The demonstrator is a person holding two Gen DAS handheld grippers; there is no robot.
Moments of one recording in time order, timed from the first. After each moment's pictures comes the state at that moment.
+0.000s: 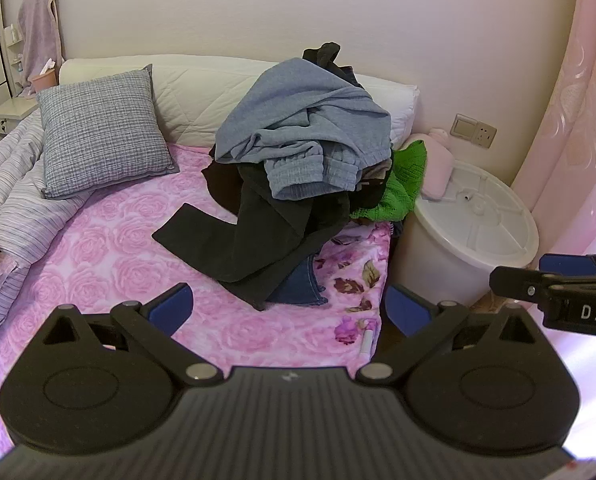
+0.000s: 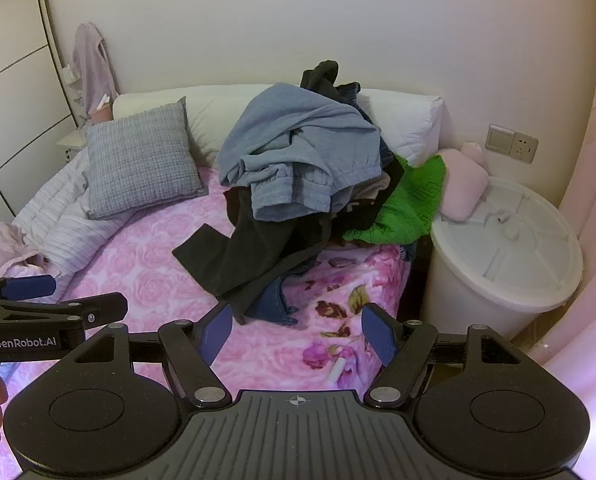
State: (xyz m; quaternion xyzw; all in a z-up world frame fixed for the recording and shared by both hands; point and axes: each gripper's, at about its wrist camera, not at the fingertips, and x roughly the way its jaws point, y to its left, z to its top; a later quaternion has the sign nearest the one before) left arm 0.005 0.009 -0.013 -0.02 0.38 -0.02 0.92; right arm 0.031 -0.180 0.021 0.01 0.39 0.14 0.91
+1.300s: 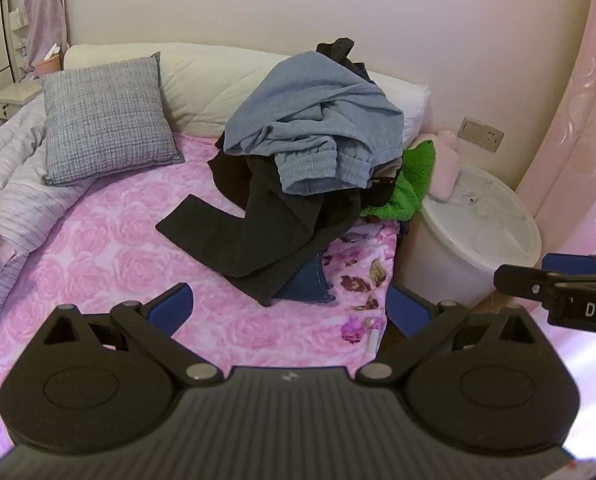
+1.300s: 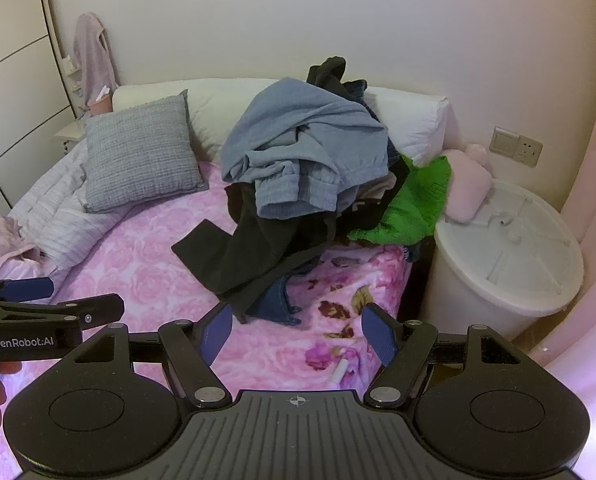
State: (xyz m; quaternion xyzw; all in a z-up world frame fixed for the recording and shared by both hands) left arm 0.016 0.038 -0.020 -0.04 0.39 -0.02 0.92; right arm 0.041 -0.160 0.014 0.00 0.39 0.14 0.91
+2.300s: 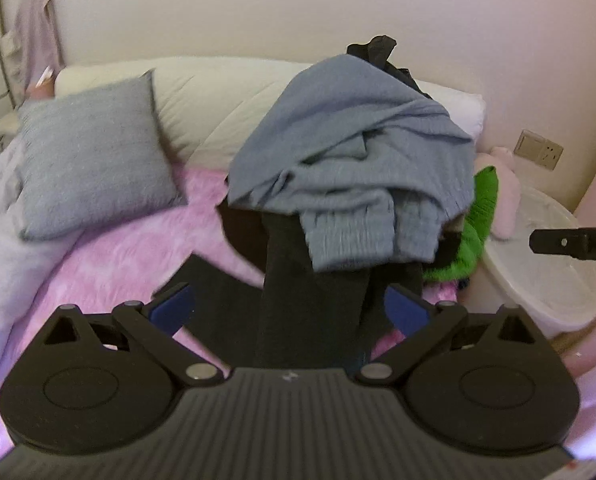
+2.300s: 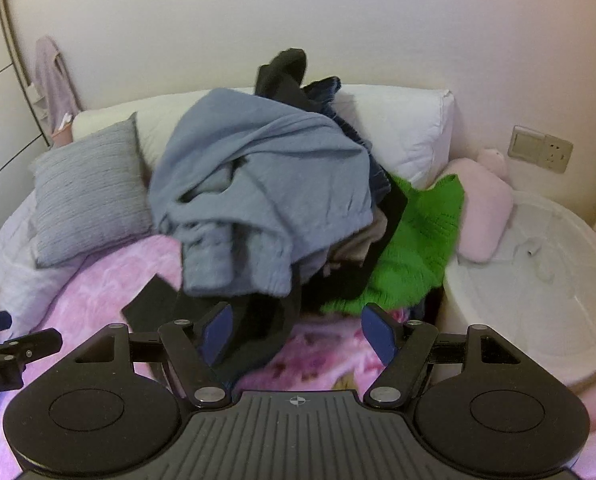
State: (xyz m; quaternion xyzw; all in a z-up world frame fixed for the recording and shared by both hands) left arm 0.228 0.038 -0.079 0.00 0.38 0.02 0.93; right arm 0.286 -0.201 -0.055 0.05 0.39 0.14 0.91
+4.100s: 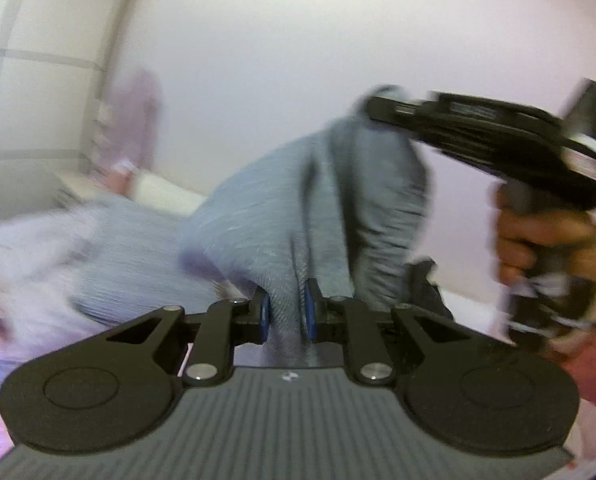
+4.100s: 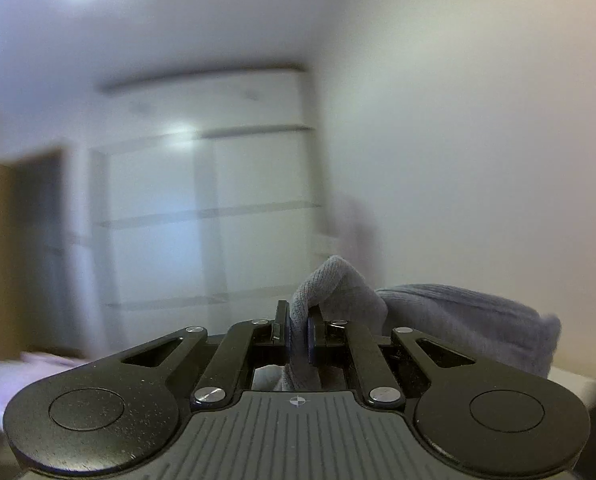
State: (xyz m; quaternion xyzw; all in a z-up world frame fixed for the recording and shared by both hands) left arm 0.088 0.116 0.030 -0.11 0.10 0.12 0.98; right arm 0.293 -0.013 0.109 0.07 0.03 0.62 0.78
